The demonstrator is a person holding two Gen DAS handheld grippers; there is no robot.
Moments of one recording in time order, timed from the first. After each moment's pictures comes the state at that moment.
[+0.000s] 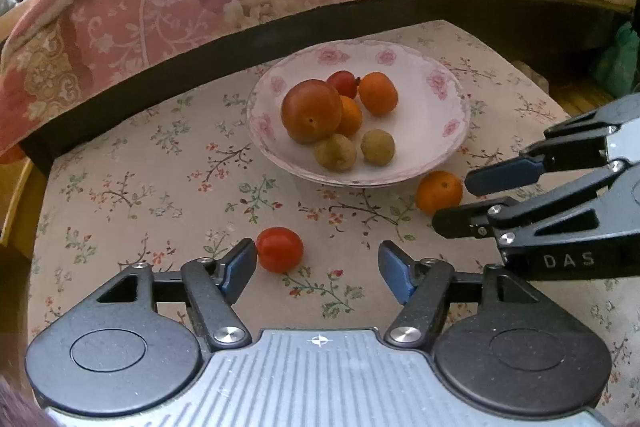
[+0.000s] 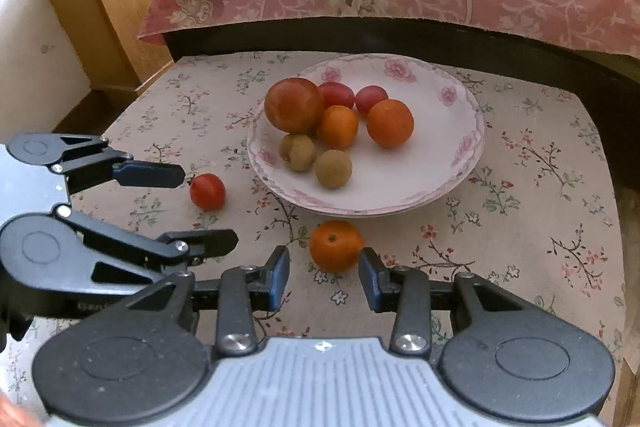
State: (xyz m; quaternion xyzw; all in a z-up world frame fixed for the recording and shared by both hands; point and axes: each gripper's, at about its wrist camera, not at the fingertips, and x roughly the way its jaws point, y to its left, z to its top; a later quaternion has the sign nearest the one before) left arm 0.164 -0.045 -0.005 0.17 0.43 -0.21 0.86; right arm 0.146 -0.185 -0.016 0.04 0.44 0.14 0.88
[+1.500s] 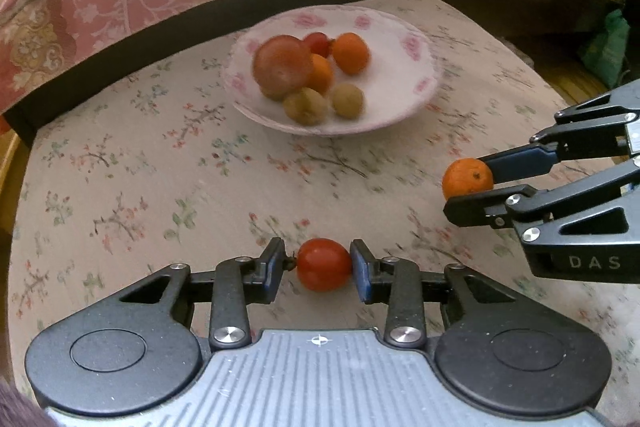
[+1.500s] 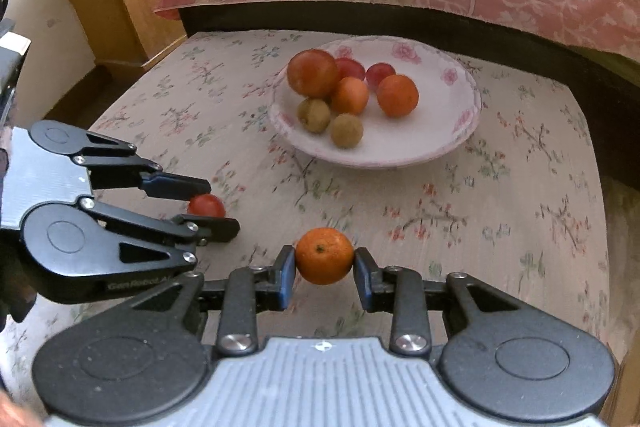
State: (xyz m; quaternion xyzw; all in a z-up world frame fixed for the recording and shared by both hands) left arm 0.138 -0.048 -0.012 0.17 0.46 -0.23 0.84; right arm 0.104 -0.179 -0.008 0.02 0.46 0.14 0.88
